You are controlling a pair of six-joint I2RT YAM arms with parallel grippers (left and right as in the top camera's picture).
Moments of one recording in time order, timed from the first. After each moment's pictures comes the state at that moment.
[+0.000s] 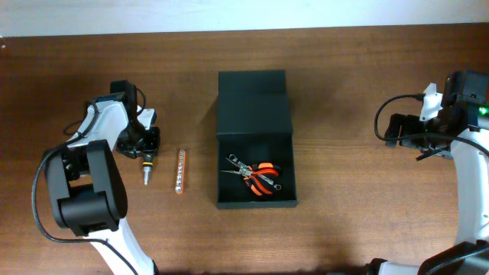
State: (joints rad) left arm 0.14 2.04 1.38 -0.93 0.03 0.14; right arm -0.32 1.49 1.32 -1.10 -0.07 -0.05
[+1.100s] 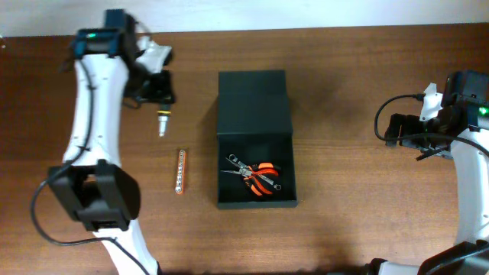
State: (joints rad) left arm -0.03 2.05 2.10 -1.46 0.26 0.23; right arm -0.32 1.49 1.32 -1.10 -0.07 -0.05
